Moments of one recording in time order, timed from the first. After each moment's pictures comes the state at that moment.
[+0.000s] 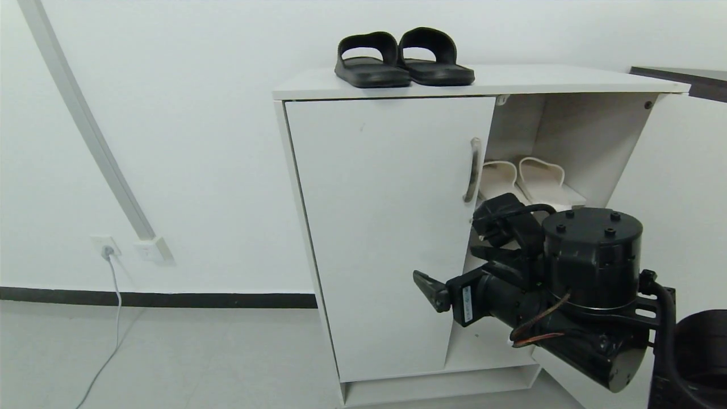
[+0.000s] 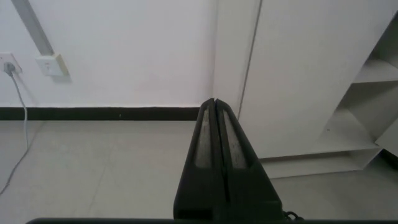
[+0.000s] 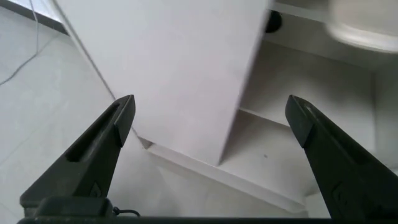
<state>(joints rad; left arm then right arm) 0.08 0.09 0.00 0.00 -0.08 0.01 0.86 1.67 -0.78 -0.66 -0.35 0.08</state>
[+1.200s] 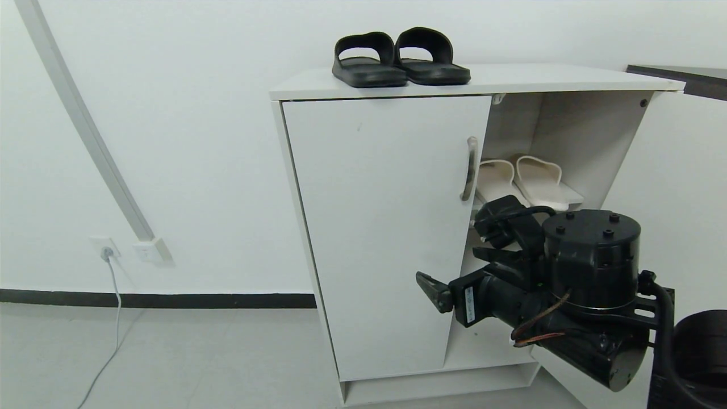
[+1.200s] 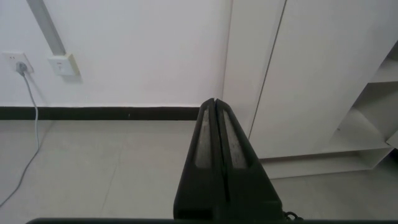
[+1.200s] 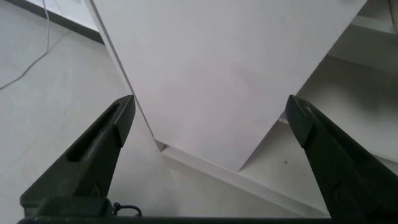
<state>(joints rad) 0.08 0.09 0.00 0.00 -0.08 0.00 0.85 1.68 -0.77 -0.66 -0.34 0.08</state>
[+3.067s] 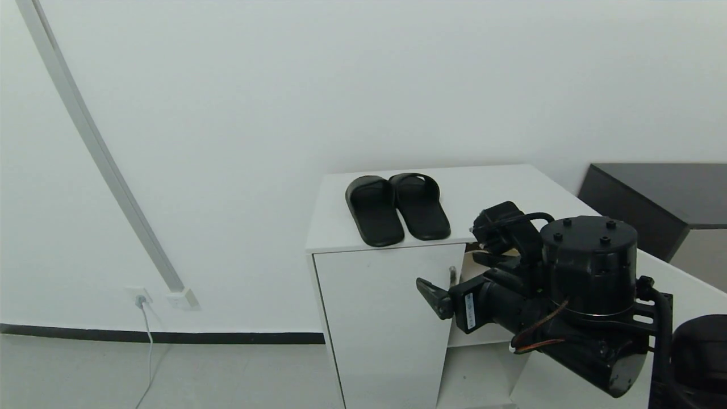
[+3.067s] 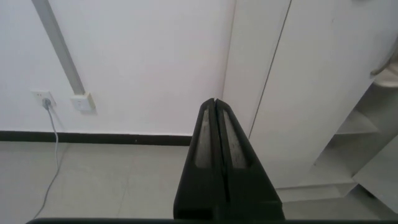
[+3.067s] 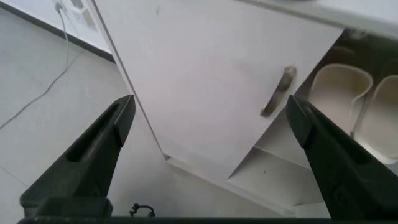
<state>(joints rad) 0.08 0.09 0.00 0.00 -0.04 -0.06 0.86 1.68 -0.75 -0.66 -0.34 0.08</state>
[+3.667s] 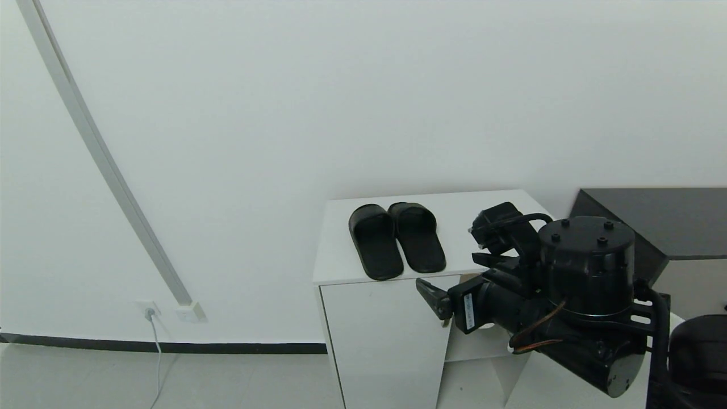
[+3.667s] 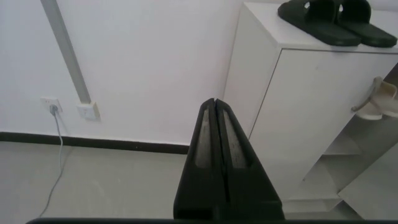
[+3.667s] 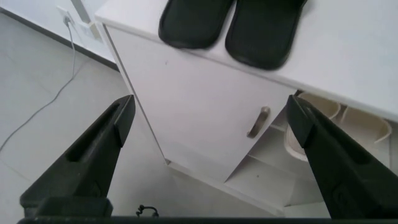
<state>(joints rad) 0.08 0.09 0.00 0.00 -0.04 -0.06 0.86 1.68 -0.75 -0.67 -0.34 0.08</state>
